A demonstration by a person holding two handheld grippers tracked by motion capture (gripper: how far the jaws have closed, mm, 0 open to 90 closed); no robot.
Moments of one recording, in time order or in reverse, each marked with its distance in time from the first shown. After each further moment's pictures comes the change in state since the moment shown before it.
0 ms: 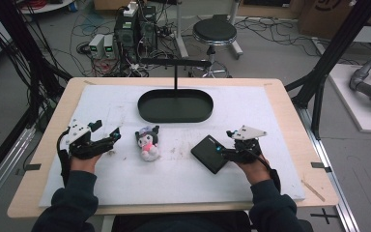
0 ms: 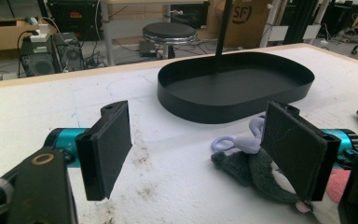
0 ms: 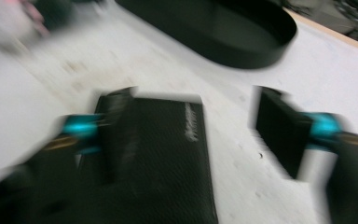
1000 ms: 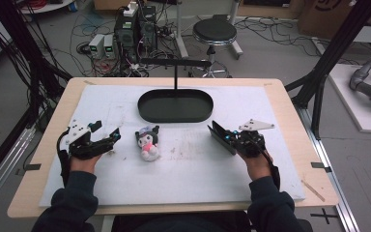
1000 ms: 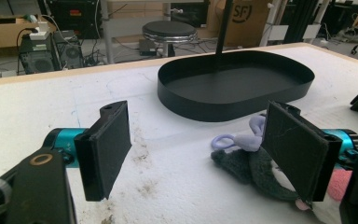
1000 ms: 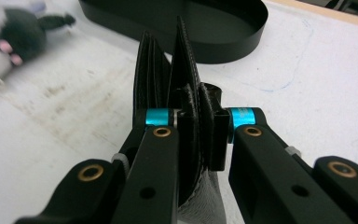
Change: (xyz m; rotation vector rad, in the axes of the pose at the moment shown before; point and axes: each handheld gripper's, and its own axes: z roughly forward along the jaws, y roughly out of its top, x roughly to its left) left arm 0.000 -0.001 0.001 0.005 0.002 -0.006; right arm -0.019 0.005 -0.005 -0.009 0.000 0.207
